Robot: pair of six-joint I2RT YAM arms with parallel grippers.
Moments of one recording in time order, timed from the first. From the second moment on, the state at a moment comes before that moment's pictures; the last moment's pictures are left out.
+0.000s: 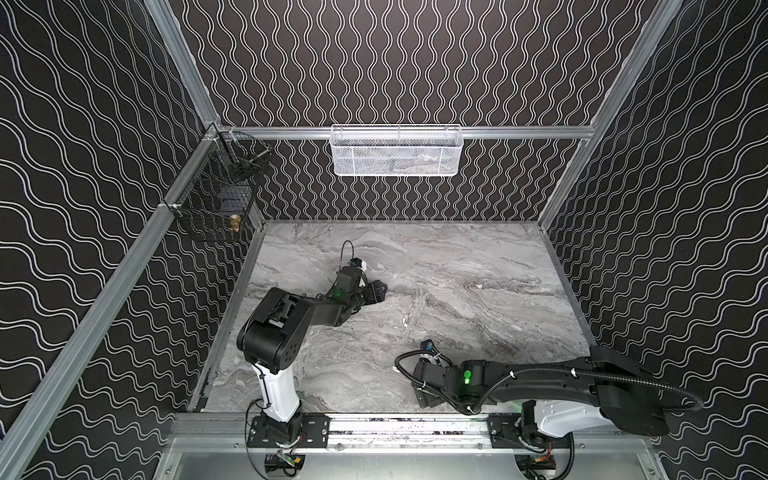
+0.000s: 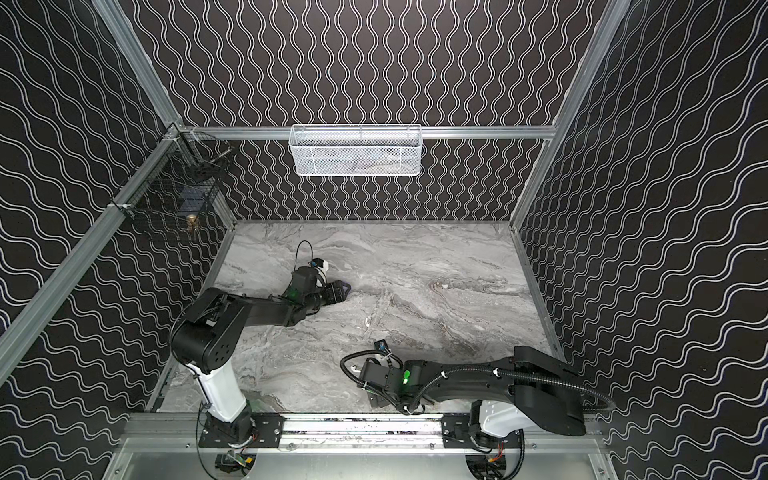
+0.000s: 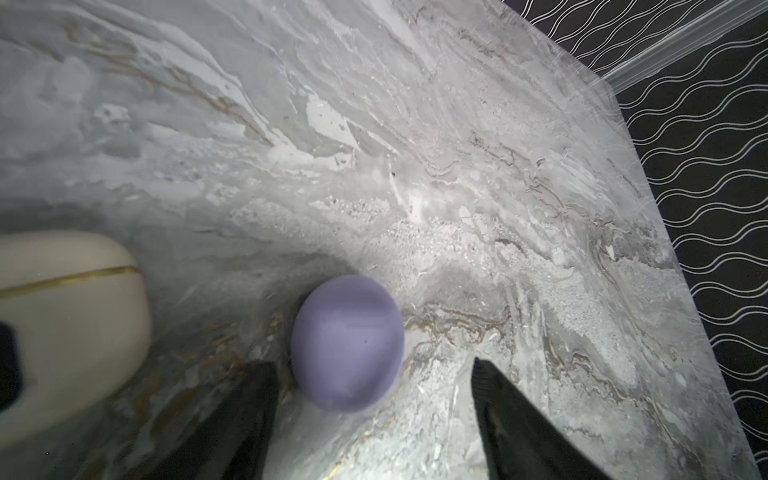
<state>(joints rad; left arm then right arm) -0.42 1.82 0.81 0.38 0.18 -0.56 1.33 1.39 0.66 -0.55 0.26 0.89</state>
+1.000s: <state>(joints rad) -0.33 0.70 0.50 -0.21 -0.05 -0.41 1.36 1.46 0.69 -0.58 0.28 0.92</state>
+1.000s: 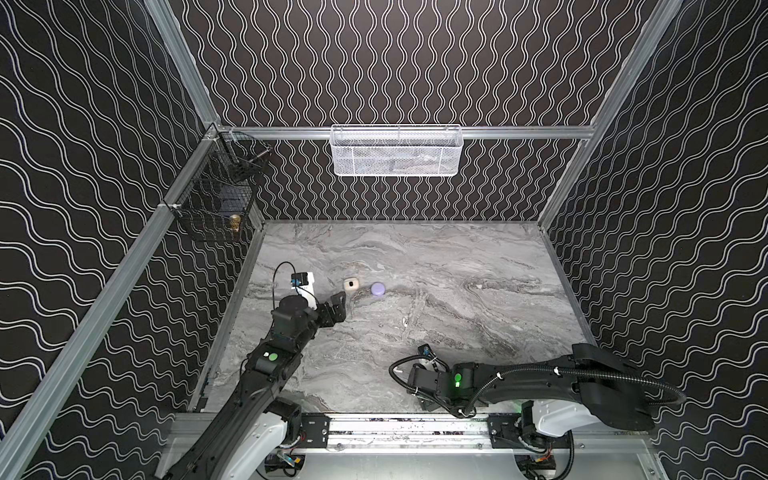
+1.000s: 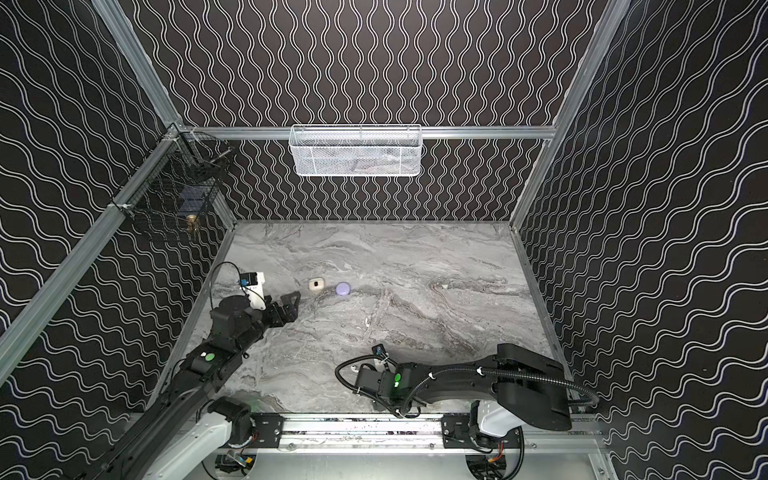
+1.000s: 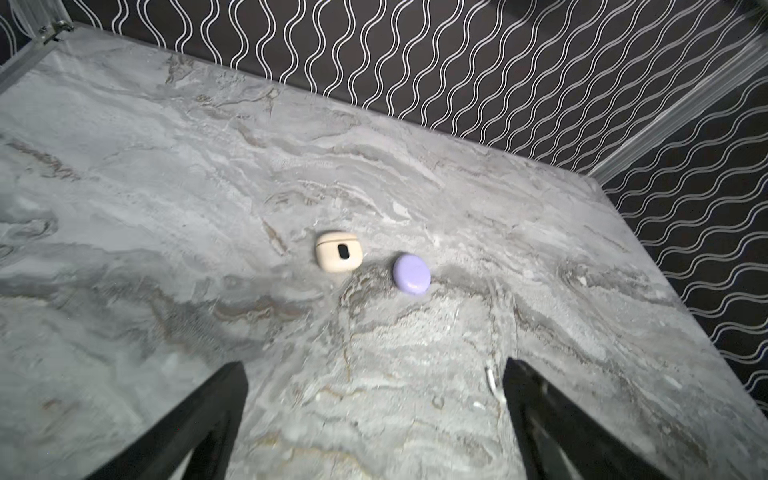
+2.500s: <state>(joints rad) -0.33 0.58 0.53 -0.32 0.10 -0.44 1.35 1.49 0.70 -0.59 0.32 0.99</state>
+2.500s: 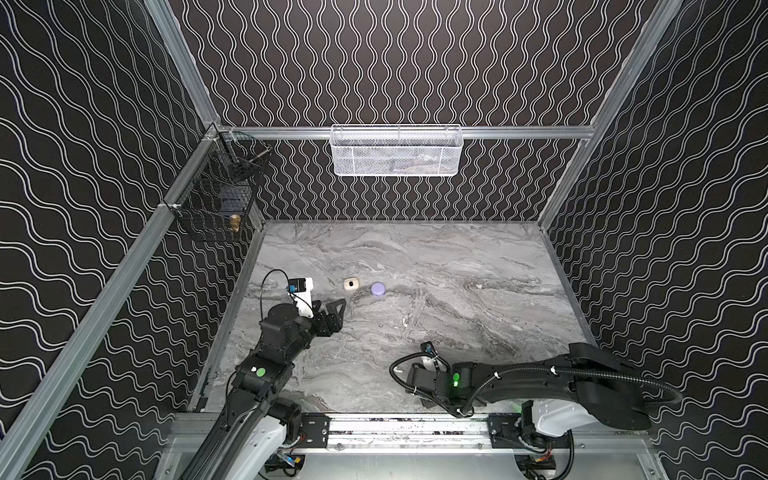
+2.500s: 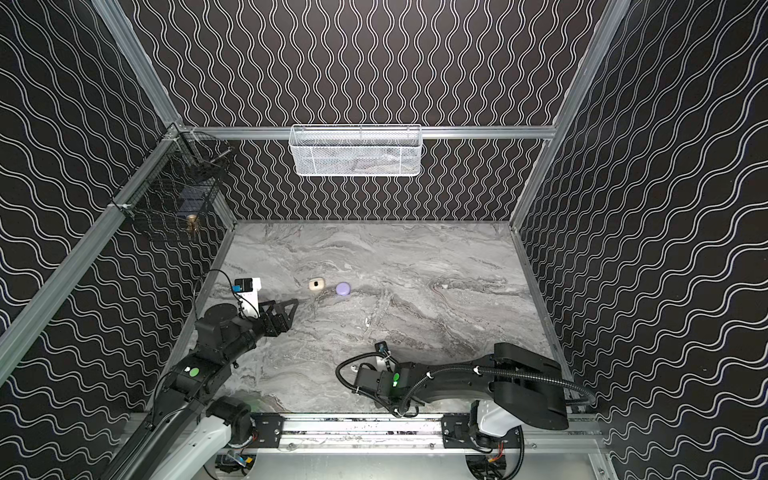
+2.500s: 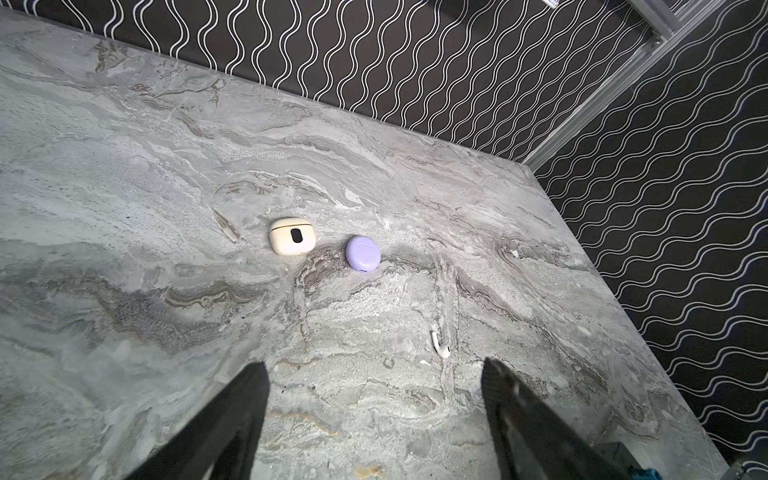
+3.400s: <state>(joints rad) -0.33 0.62 0.63 -0.30 0.37 -0.46 1.38 1.36 0.77 -0.60 0.47 0.93</state>
